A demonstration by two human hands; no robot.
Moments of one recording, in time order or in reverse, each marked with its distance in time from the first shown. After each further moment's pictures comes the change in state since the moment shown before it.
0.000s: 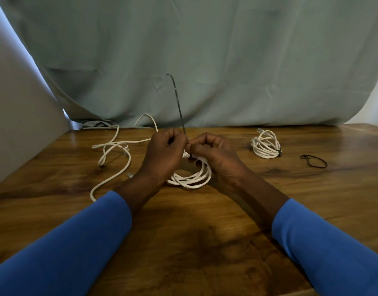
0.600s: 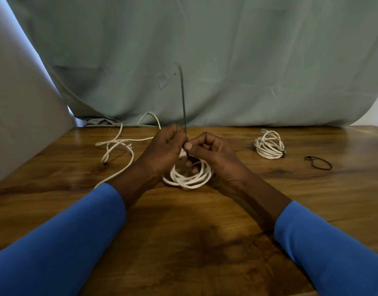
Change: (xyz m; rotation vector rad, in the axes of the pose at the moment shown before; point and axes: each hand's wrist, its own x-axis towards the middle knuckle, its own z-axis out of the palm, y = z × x) left_hand 0.009 -0.002 -0.013 -0.028 -0.161 -0.028; right_hand -0.002 0.003 0.002 0.103 -0.129 0.047
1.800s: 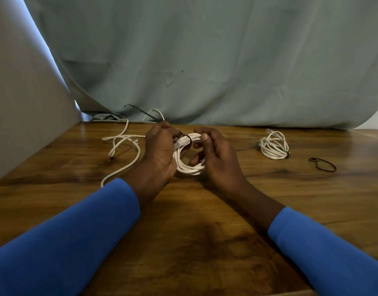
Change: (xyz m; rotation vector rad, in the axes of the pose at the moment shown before) left_hand 0.013 -0.004 0.007 -0.781 0.384 -0.340; right_hand 0.006 0.027 0.003 -0.658 0.269 -0.362
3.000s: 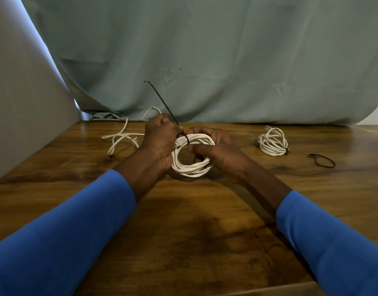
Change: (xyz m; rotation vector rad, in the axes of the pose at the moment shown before) left_hand -0.004 0.011 0.010 0.374 0.025 0.102; right_hand 0.010 -0.026 -0.021 0.410 -0.354 0.208
